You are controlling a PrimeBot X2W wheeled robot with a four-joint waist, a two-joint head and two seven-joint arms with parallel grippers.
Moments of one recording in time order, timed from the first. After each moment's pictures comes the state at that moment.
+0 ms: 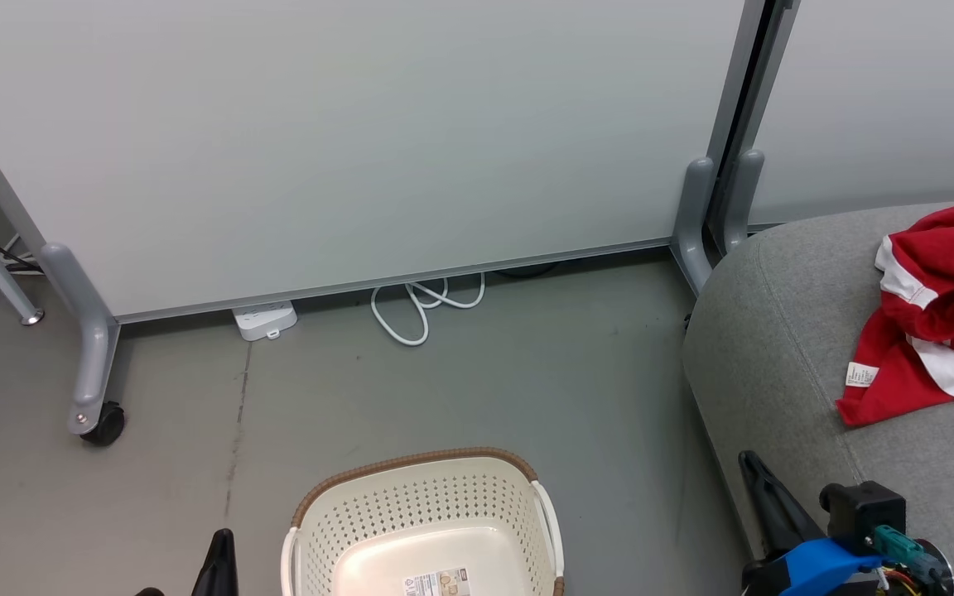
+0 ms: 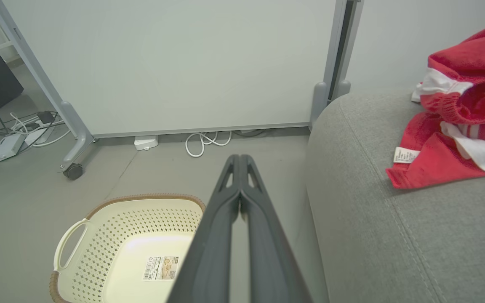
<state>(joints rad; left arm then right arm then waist) 0.10 0.08 -0.01 0.38 -0.37 -0.13 -0.25 -0.01 -0.05 0.01 0.27 0.09 0.13 -0.08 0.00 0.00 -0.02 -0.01</state>
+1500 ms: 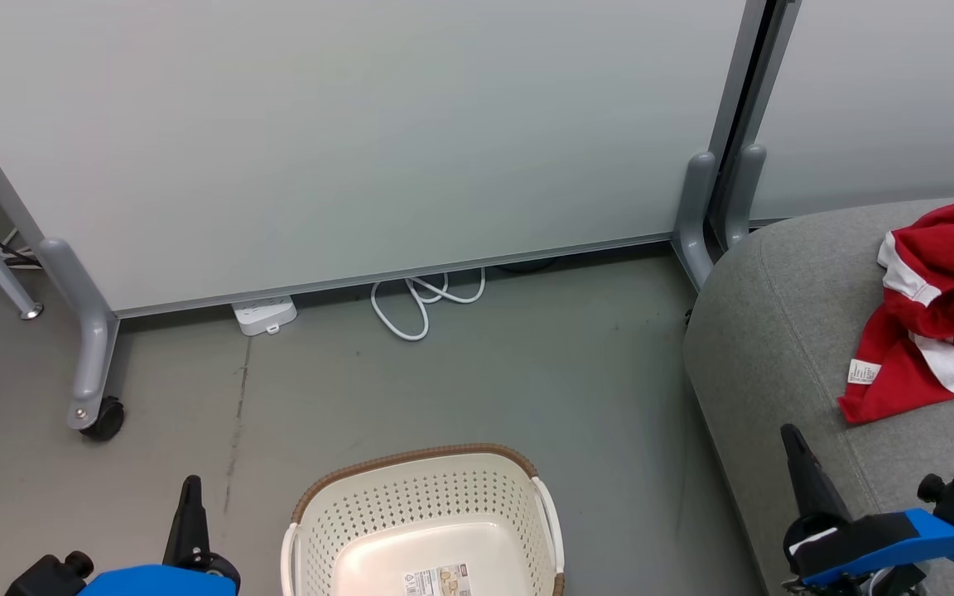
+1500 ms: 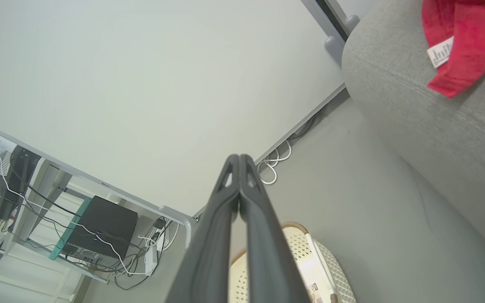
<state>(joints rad) 0.02 0.06 0.05 0.32 -0.99 -0.13 -0.07 -0.04 -0.04 -0.05 0.26 0.85 0.13 0.02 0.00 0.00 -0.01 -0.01</state>
